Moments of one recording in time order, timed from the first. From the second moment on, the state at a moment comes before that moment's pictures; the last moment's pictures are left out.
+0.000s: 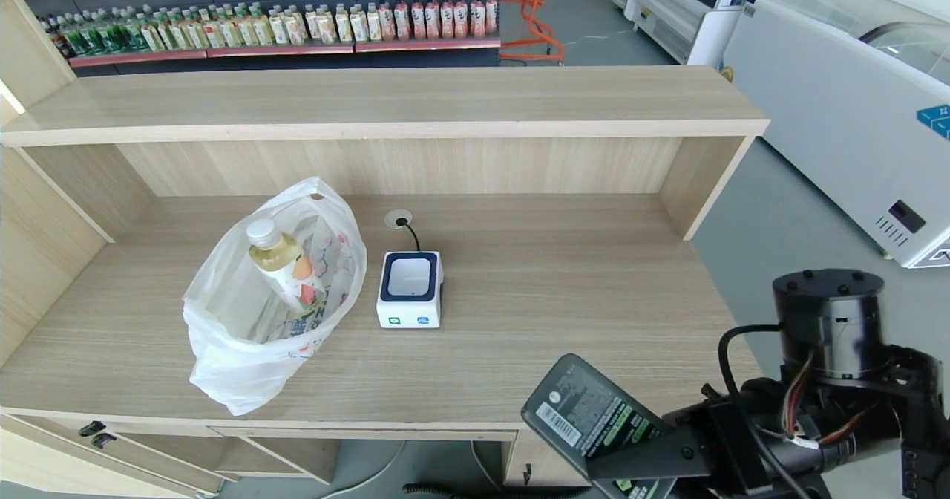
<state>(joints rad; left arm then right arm) 0.00 0.00 0.00 0.05 0.13 0.01 0.54 1.60 -0.48 -0.65 1.06 -2.53</state>
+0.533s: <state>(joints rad) 0.00 0.00 0.00 0.05 0.13 0.01 0.57 1.60 -0.49 -0.56 1.12 -2.66</state>
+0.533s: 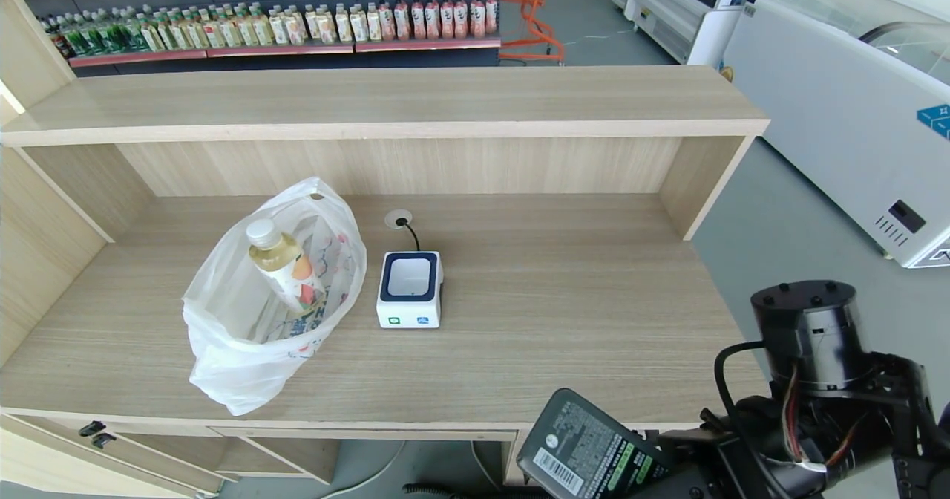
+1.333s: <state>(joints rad) 0.00 0.00 0.00 0.05 0.13 0.01 0.57 1.58 -0.54 -0.57 1.12 -2.68</state>
